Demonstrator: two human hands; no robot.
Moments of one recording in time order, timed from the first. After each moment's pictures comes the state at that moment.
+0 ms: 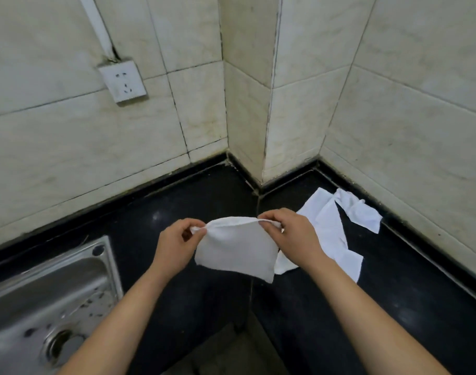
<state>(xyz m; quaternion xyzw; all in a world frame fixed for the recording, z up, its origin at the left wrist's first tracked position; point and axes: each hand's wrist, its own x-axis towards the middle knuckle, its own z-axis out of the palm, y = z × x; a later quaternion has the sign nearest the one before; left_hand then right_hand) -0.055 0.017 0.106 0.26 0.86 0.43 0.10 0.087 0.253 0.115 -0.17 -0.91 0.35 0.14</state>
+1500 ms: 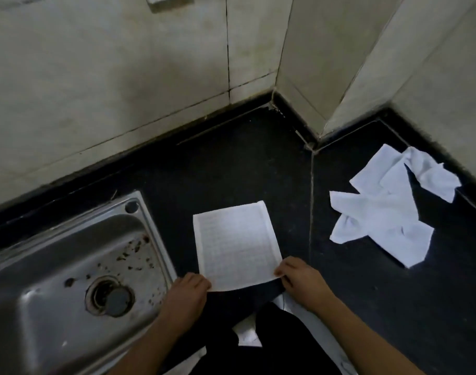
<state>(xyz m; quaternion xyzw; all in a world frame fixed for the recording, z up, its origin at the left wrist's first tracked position) -0.068 -0.186 -0.091 0.45 0.88 0.09 0.14 0.080 0.114 -0.090 -0.11 -0.96 0.25 -0.09</state>
